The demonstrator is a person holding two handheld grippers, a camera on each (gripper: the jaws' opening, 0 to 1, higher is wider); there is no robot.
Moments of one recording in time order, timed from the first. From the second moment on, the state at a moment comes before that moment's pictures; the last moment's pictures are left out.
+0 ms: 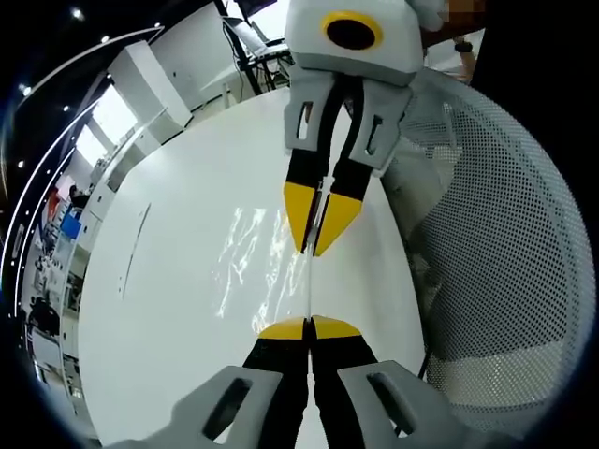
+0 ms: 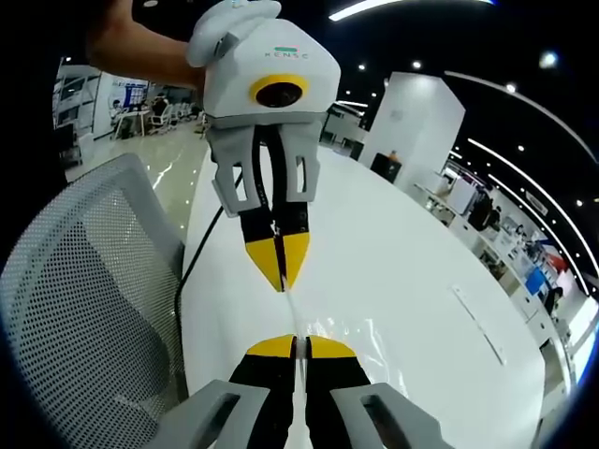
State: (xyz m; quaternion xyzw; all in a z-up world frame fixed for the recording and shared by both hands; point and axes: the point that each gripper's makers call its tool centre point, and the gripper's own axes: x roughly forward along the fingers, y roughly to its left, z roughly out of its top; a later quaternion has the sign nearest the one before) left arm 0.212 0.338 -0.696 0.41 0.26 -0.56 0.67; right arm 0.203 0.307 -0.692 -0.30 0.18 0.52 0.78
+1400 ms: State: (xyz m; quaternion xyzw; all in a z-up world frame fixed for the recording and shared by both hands) left arm 0.217 0.340 -0.698 0.41 0.25 -0.56 0.67; right arm 0.203 0.305 -0.692 -0.31 0.18 0.51 0.78
